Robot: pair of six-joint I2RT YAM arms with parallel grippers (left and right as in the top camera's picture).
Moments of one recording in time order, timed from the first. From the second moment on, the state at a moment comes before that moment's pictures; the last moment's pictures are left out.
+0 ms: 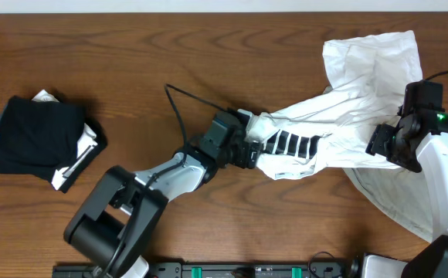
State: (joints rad) left arm -0.61 1.77 0.79 0.14 0.25 -0.33; right arm -0.21 1.45 1.10 -1.03 0.12 0.26
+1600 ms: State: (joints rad) left arm -0.37 1.03 0.81 -0.54 -0.09 -0.33; right arm -0.16 1.82 1.05 -0.86 -0.16 0.10
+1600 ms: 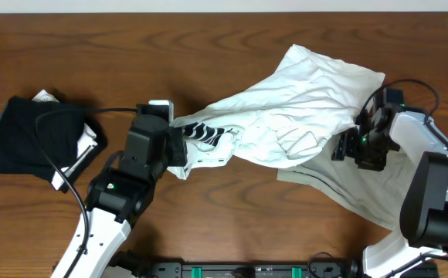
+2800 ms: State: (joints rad) left arm -0.37 1.03 0.81 -0.54 -0.09 -0.33; right arm -0.37 1.66 1.17 -0.84 0.13 0.30
